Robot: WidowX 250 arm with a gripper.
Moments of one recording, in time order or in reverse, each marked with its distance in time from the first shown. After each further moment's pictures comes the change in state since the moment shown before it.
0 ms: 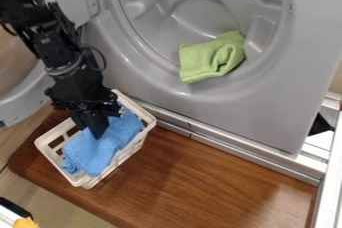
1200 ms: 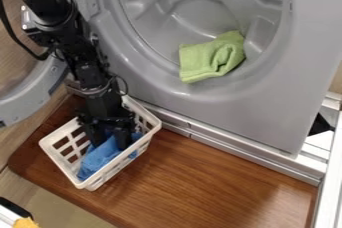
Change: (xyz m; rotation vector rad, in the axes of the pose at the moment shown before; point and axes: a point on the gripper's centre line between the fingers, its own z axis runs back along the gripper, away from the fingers) arm 0.027 0.010 -0.070 0.011 0.150 0.000
